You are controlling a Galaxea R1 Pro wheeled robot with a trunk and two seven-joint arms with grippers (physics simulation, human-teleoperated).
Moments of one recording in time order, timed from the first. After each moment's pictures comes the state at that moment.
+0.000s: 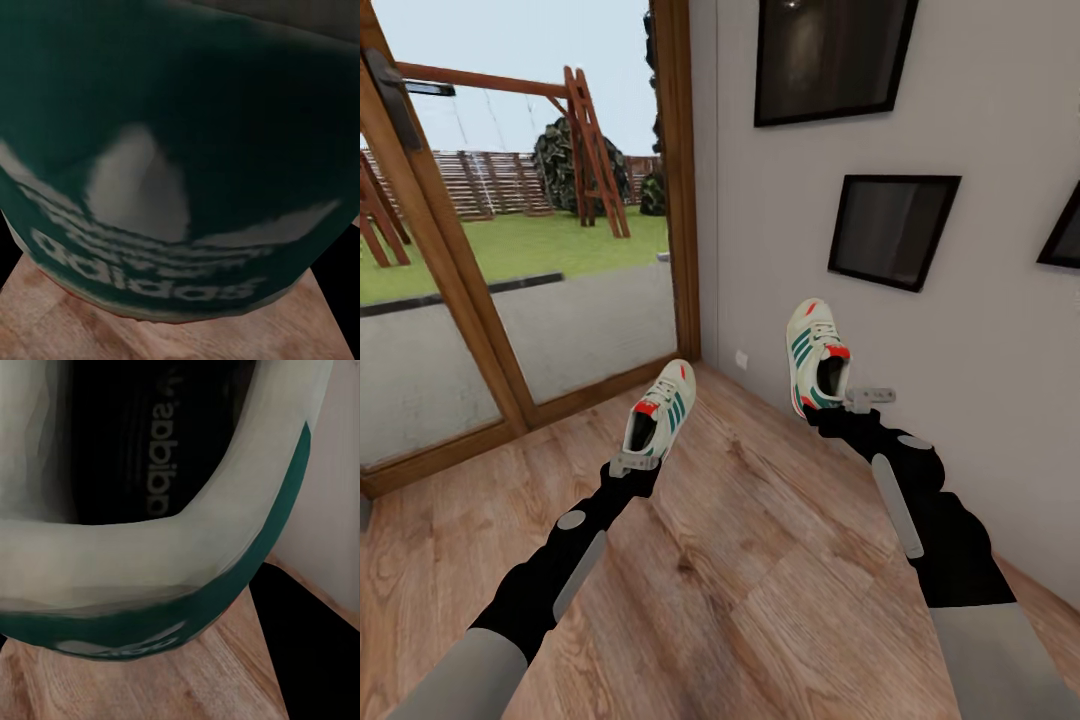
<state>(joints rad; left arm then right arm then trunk) -0.60 0.07 -0.27 -0.99 0.22 0.09 -0.06 -0.67 -0.07 0.07 -1.44 -0.20 0.67 -0.01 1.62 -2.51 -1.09</state>
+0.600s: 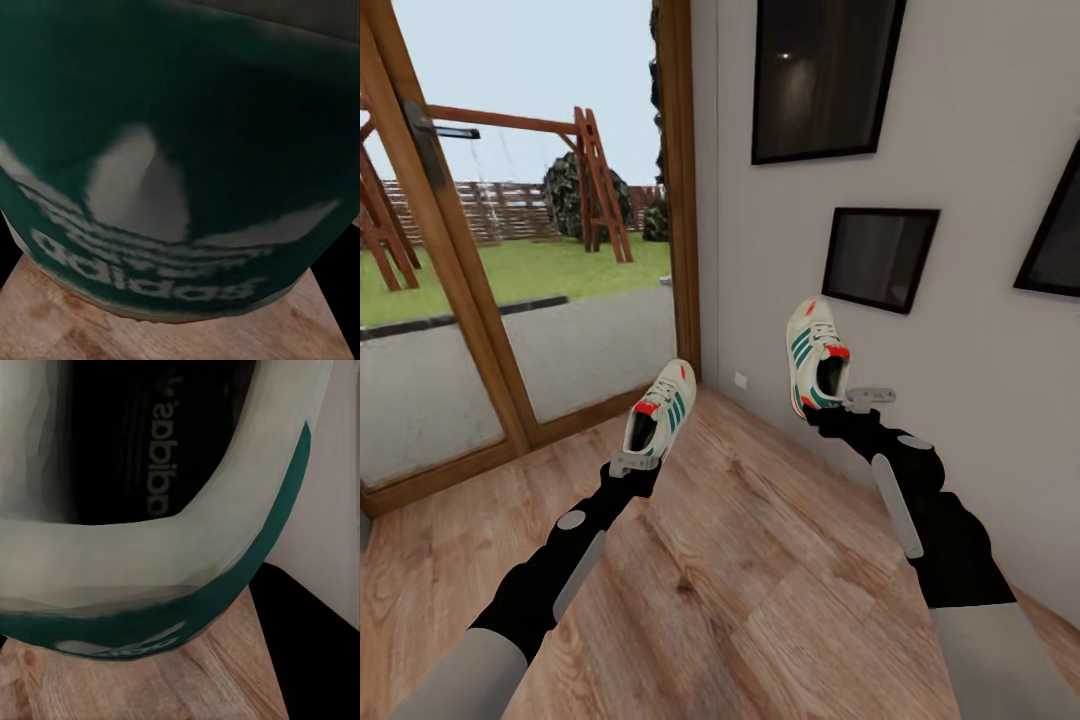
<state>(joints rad) -0.60 0.07 -0.27 -0.99 0.22 0.09 -0.06 -0.67 -0.06 0.07 -1.44 -0.20 0.67 -0.01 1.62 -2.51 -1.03</state>
